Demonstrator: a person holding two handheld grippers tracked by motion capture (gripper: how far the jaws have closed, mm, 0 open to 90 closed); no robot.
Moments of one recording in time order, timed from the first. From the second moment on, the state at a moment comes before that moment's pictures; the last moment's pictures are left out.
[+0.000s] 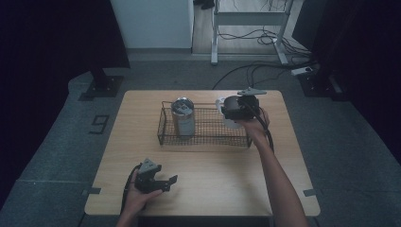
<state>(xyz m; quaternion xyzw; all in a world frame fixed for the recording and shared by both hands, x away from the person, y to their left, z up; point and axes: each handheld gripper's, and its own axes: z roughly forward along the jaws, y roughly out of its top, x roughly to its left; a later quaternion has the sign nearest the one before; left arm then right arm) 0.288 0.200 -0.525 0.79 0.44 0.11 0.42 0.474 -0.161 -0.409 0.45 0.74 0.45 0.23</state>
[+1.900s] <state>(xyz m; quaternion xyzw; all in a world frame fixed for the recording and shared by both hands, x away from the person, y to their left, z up) 0.288 0.199 -0.528 0.79 0.44 0.10 0.42 0.501 -0.160 -0.477 0.49 0.76 0.38 0.20</state>
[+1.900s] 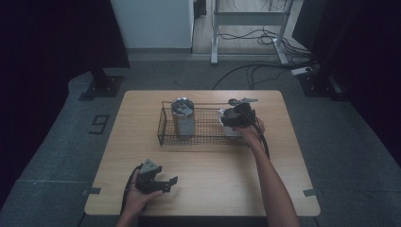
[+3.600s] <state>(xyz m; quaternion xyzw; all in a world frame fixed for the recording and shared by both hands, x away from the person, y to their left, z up) 0.287 0.197 -0.528 0.79 0.43 0.10 0.42 0.496 -0.161 -0.478 0.51 0.78 0.31 0.19</state>
